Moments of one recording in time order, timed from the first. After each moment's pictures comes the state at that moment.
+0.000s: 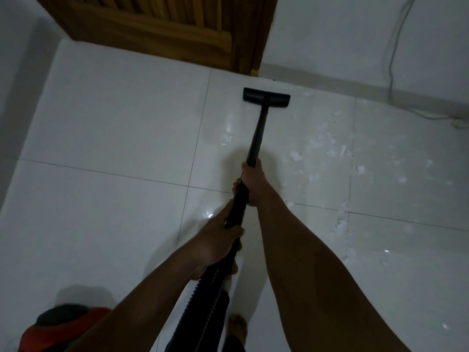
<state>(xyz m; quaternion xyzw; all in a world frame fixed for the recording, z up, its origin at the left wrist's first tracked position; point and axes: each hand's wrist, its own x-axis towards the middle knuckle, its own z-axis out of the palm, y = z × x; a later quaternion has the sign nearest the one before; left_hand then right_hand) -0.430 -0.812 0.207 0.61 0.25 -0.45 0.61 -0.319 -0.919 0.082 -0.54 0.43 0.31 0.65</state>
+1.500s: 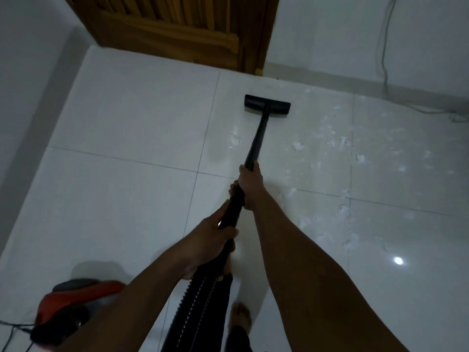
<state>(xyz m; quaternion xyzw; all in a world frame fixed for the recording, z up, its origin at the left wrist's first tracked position) -0.546 -0.798 0.248 0.66 0.22 -0.42 0.58 -0.436 -0.903 0.120 -0.53 0.41 0.28 0.69</state>
